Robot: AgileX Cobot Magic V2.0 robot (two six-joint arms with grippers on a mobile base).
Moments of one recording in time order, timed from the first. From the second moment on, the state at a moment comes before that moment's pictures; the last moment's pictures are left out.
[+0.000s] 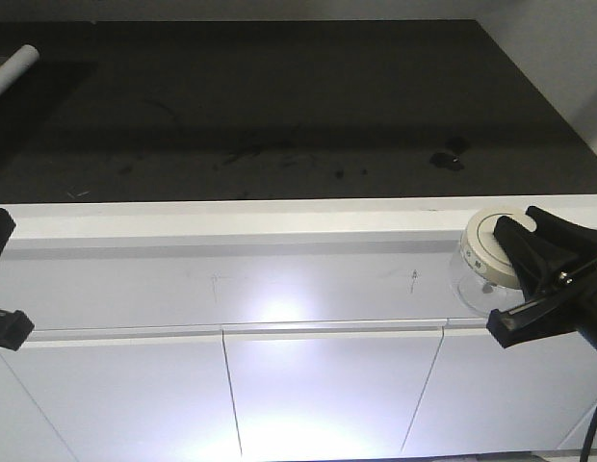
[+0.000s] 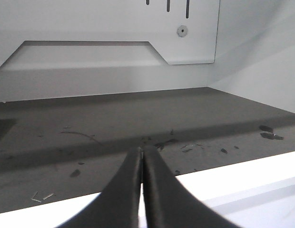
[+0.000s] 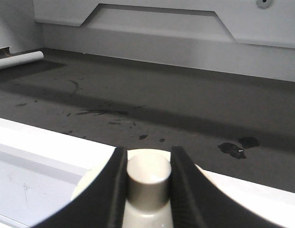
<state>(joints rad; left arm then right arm) -0.02 0.83 -0.27 0.47 -0.61 -0.43 0.22 0.88 -0.34 -0.33 -0.42 0.19</state>
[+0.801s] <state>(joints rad) -0.02 0.83 -0.27 0.47 -0.60 -0.43 0.22 0.88 -0.34 -0.33 -0.42 0.19</state>
